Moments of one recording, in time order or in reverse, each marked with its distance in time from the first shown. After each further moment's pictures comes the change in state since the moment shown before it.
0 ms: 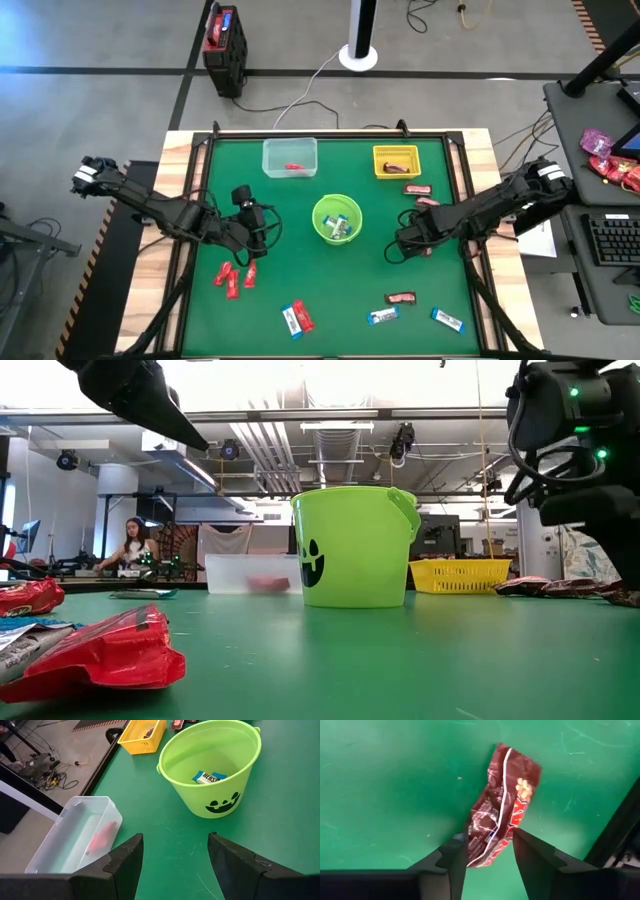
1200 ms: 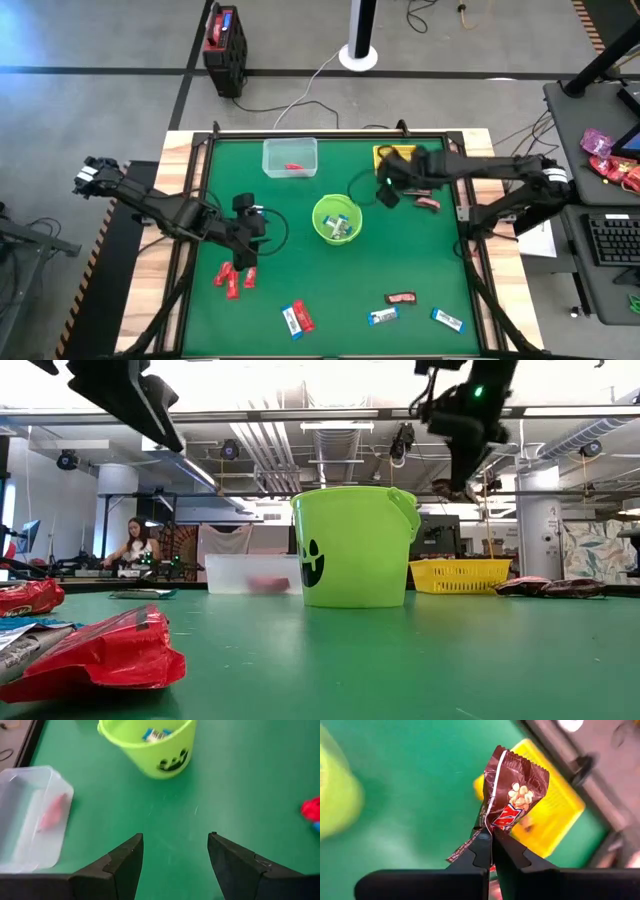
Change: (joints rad) left arm 0.000 0.051 0.156 -0.297 0.294 -0.053; right arm -0.431 0.003 0.499 -0.075 0.473 -1.026
